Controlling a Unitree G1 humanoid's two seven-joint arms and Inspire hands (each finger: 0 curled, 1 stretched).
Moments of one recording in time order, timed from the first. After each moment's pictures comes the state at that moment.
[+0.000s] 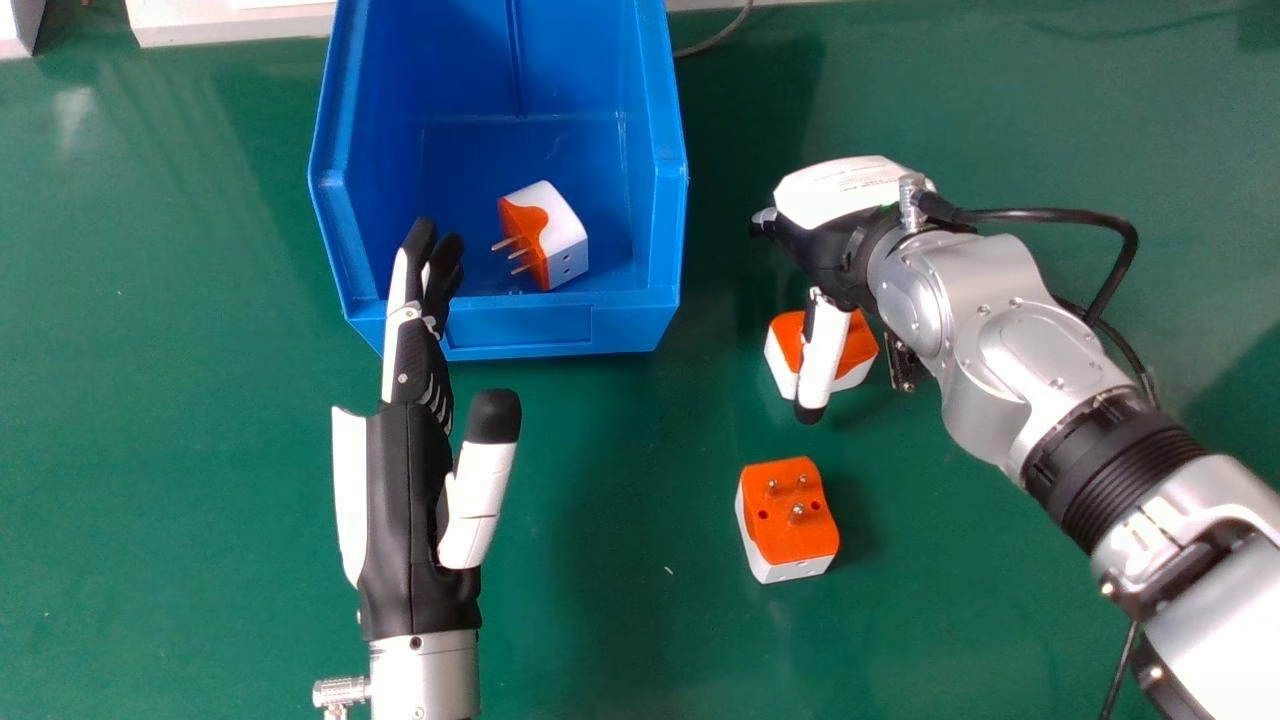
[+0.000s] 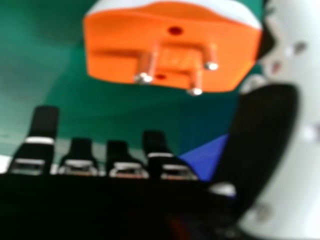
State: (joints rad) left arm 0.03 -0.05 0.01 0.64 0.21 -1.08 0.27; right arm -0.89 -0.30 0.66 0.75 -0.87 0.23 0.40
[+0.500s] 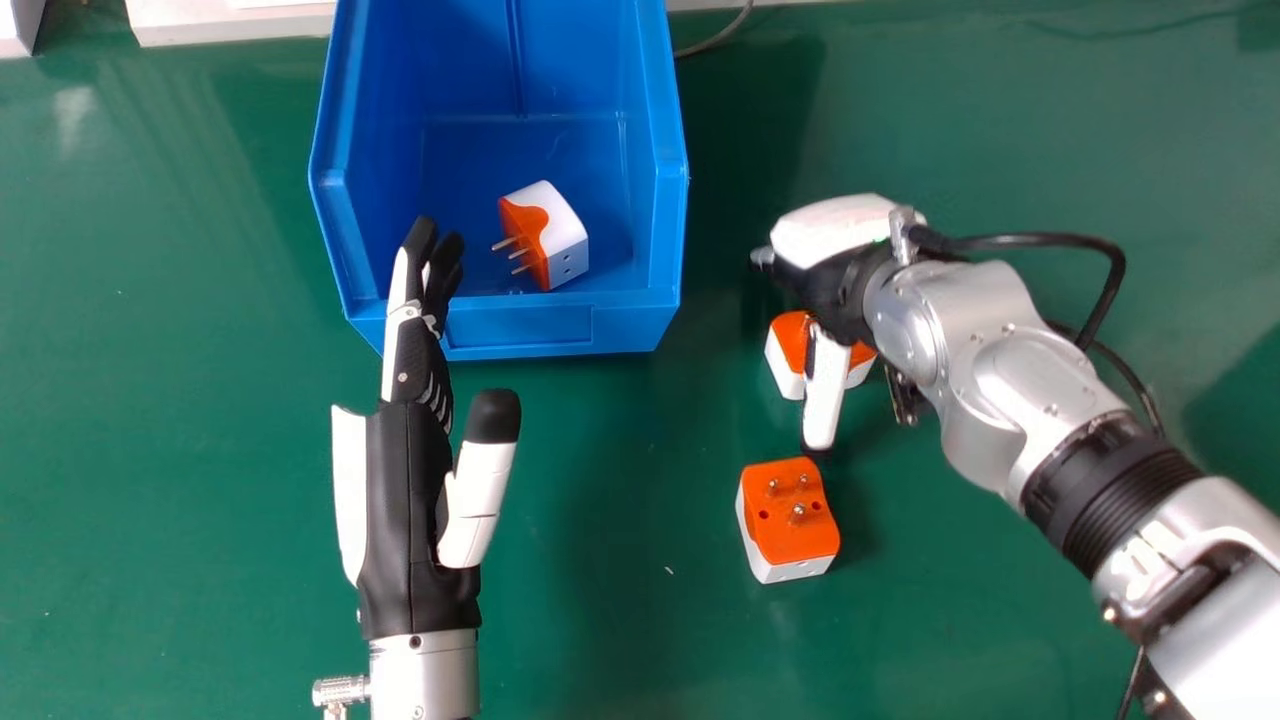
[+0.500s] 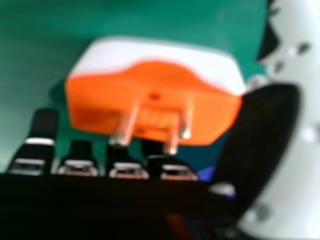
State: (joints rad) left arm 0.03 -0.05 0.01 0.63 0.21 -1.07 0.26; right arm -0.84 -0.31 0.71 0.73 -0.88 0.22 0.41
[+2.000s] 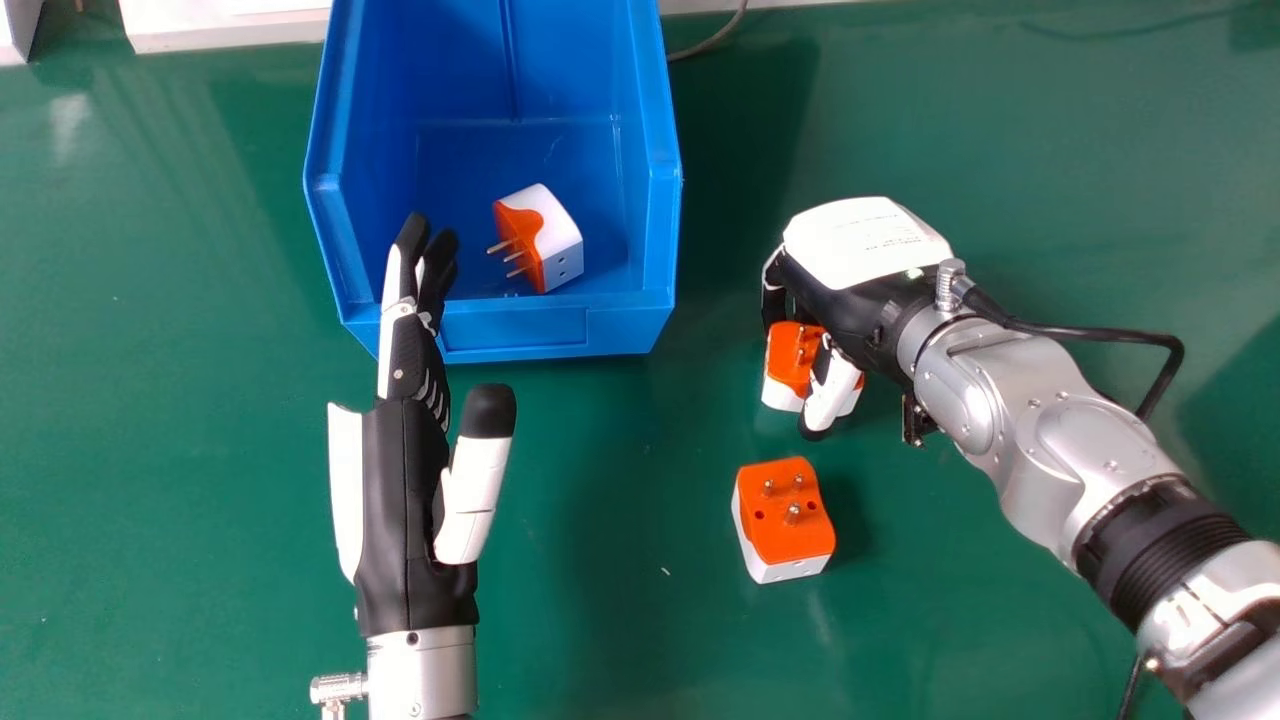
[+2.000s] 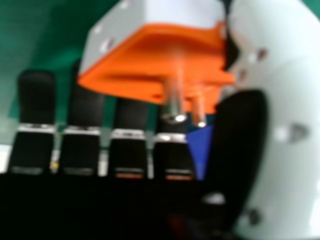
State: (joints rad) left arm 0.03 -0.05 0.00 0.62 0.20 -1.06 0.25; right arm -0.75 -0.35 0.62 0.78 -0.83 0.03 0.09
